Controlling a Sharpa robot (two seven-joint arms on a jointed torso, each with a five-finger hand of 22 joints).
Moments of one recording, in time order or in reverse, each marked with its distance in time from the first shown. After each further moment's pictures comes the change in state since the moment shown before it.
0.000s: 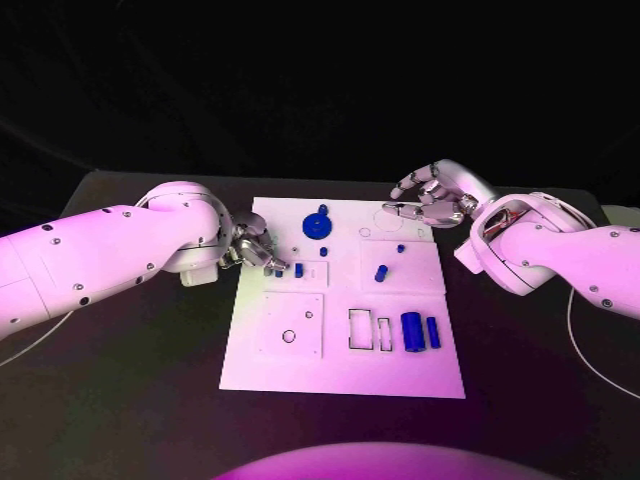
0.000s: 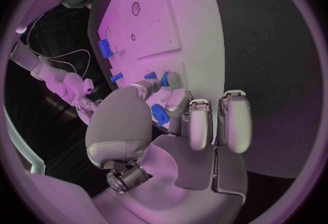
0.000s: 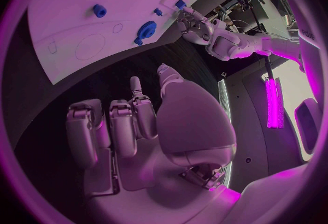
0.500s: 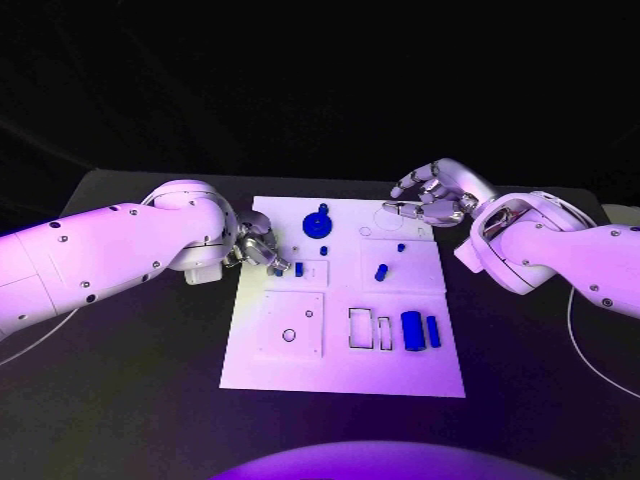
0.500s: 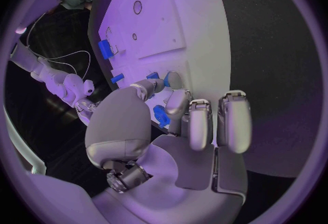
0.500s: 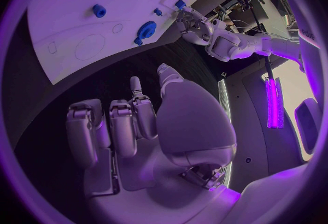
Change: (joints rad) left arm 0.003 0.016 -0.004 -0.007 -0.002 0.005 -0.001; left_hand -0.007 0.007 0.069 -0.063 0.085 0.004 -0.004 0.000 0.000 0.009 0.001 0.016 0.014 0.000 0.000 0.000 0.000 0.000 0.000 0.000 0.004 0.000; right arm 0.000 0.001 0.000 -0.001 0.000 0.000 0.000; right_hand 0.000 0.000 0.000 0.000 0.000 0.000 0.000 0.000 0.000 0.000 0.000 0.000 0.000 0.000 0.000 0.000 0.000 0.000 0.000 0.000 0.000 0.000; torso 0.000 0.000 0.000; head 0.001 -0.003
